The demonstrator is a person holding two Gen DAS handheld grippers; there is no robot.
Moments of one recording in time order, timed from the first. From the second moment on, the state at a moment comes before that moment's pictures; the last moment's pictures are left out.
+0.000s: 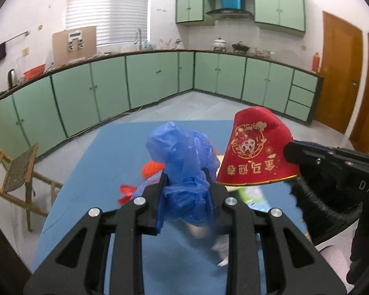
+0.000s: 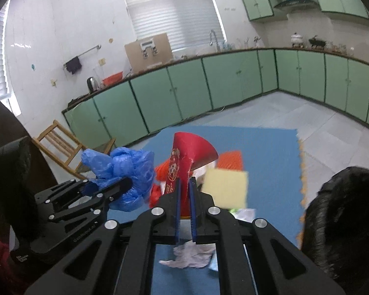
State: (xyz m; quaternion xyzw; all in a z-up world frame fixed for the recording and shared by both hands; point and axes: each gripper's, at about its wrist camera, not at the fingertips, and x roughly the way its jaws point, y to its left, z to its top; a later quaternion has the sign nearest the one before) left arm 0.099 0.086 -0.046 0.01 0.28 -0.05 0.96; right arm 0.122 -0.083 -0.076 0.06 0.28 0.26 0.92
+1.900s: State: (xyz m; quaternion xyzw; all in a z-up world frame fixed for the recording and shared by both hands) left arm 0.159 -0.112 -0.083 0.05 0.28 -0.21 0.93; right arm 0.081 -0.337 -0.124 0.11 0.27 -0.07 0.95
